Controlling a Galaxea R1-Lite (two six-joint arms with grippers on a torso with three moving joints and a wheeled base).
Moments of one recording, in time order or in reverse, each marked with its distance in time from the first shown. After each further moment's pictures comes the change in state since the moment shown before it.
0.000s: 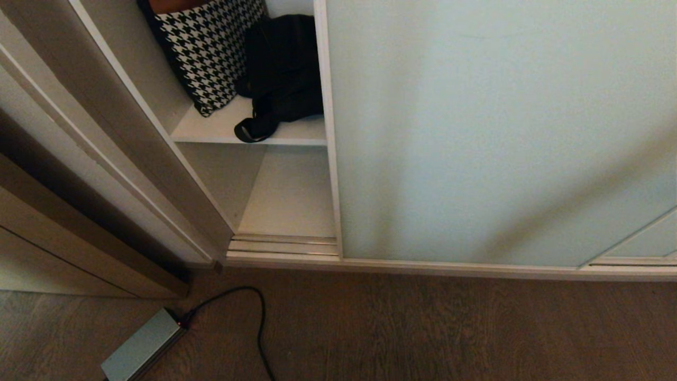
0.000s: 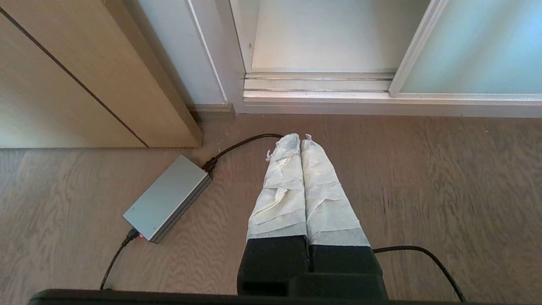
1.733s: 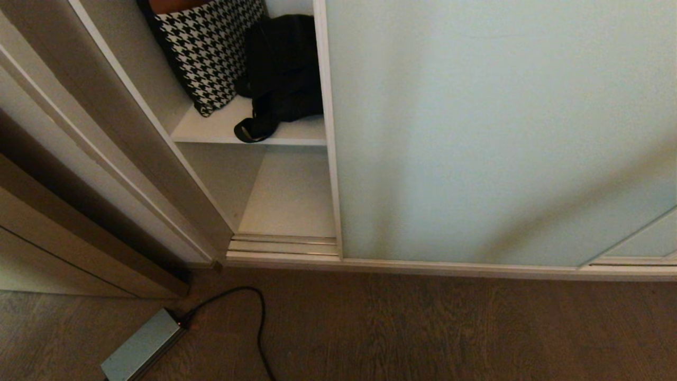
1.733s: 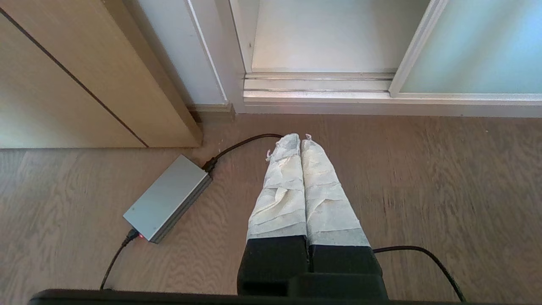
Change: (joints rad) left arm 0.000 0.000 0.000 0.000 0.000 0.000; right arm 0.071 0.143 -0.048 -0.238 -0.085 0.004
